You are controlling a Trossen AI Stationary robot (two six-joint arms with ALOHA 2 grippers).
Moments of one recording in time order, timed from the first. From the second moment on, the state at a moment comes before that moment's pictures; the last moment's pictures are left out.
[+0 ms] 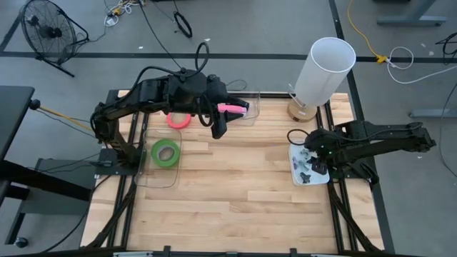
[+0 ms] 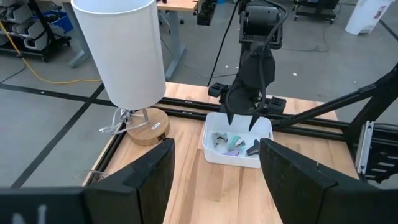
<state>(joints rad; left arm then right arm) 0.04 1.72 2.25 -0.93 -0.16 -0.08 0.03 0.75 0.77 -1.25 0.00 0.33</state>
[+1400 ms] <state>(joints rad) 0.07 1.84 2.25 -1.30 -0.12 -0.01 0.03 0.75 0.77 -0.45 0.10 0.23</state>
